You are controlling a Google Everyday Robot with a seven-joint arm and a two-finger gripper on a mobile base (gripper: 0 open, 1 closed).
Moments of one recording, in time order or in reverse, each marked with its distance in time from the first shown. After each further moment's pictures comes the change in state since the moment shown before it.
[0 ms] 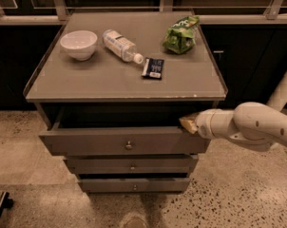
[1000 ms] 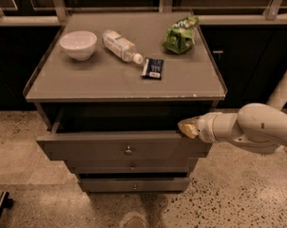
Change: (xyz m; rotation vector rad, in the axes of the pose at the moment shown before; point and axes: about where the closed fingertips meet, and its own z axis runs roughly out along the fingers) arm 0.004 0.024 -0.012 -0.077 0.012 0.020
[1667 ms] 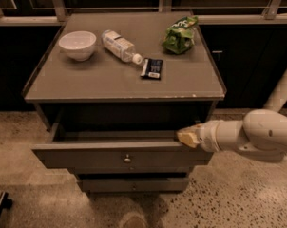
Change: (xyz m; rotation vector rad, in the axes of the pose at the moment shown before) arm 0.010 0.035 -0.021 -0.078 0.012 0.049
